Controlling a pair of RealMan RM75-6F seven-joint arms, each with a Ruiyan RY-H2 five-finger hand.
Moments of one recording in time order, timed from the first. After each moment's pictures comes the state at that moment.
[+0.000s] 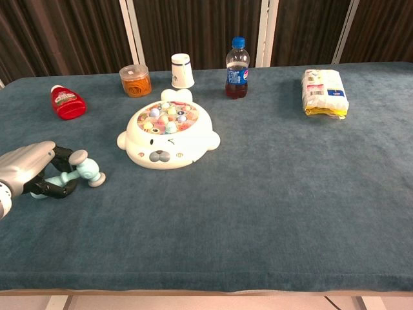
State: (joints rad) left arm -0.44 -1.77 -0.21 -1.36 1.00 1.23 0.47; right arm 0.10 -1.12 0.01 -1.63 -1.54 1.41 -0.13
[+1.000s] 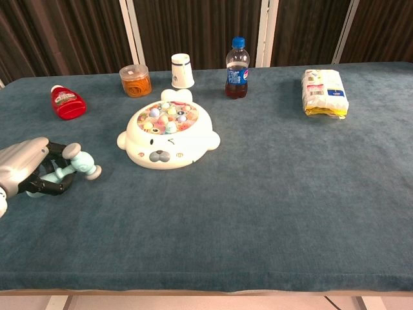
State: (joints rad) left arm -0.42 -1.80 -0.20 -1.32 1.07 1.29 0.40; right arm 0.10 -1.12 0.00 -1.63 -1.54 1.41 -0.13
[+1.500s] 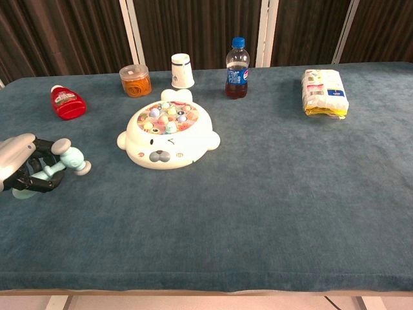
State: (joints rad) left arm -0.39 -1.75 -0.21 -1.39 1.06 1.31 0.39; right arm 0.10 -1.12 0.00 -1.63 -1.54 1.40 -0.13
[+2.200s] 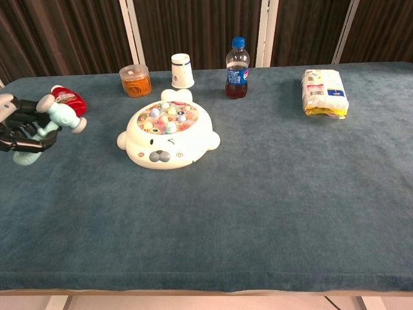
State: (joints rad) left arm -0.39 -1.64 -0.29 -1.48 1.14 1.27 0.13; right arm 0.10 -1.12 0.00 -1.64 -1.54 1.40 -0.13
